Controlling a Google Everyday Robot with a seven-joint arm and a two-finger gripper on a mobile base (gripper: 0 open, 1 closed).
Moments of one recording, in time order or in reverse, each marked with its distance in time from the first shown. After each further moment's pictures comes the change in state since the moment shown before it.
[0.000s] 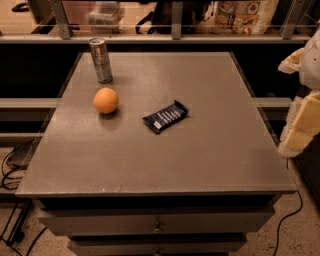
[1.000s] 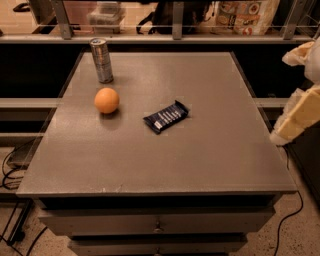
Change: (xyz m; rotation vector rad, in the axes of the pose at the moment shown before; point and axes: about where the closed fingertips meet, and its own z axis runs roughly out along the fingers) arm -0.008 -0.023 0.003 0.072 -0.169 0.056
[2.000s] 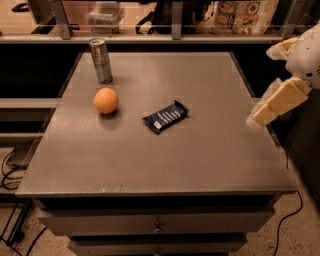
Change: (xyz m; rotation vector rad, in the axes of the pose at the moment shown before) arm -0.027 -0.025 0.021 0.021 -0.193 0.062
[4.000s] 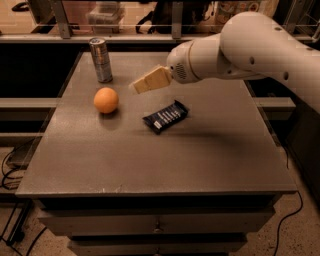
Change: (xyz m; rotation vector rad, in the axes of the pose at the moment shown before) arm -0.175 -0.029 0.188 0.011 -0.439 0.261
